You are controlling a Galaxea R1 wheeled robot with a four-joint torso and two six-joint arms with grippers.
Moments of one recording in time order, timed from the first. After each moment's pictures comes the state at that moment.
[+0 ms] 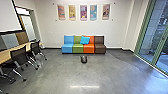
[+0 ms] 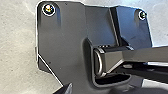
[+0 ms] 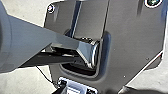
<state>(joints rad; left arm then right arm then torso) 1.54 2.97 -2.64 0.06 0.02 -0.03 -1.60 2.86 -2.40 0.00 -0.03 -0.13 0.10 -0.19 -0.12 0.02</state>
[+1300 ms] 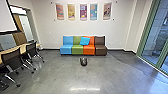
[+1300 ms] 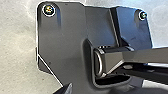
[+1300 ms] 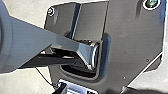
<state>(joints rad) 1.54 2.97 -2.64 0.06 0.02 -0.03 -1.61 2.86 -2.40 0.00 0.01 -0.13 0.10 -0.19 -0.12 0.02</state>
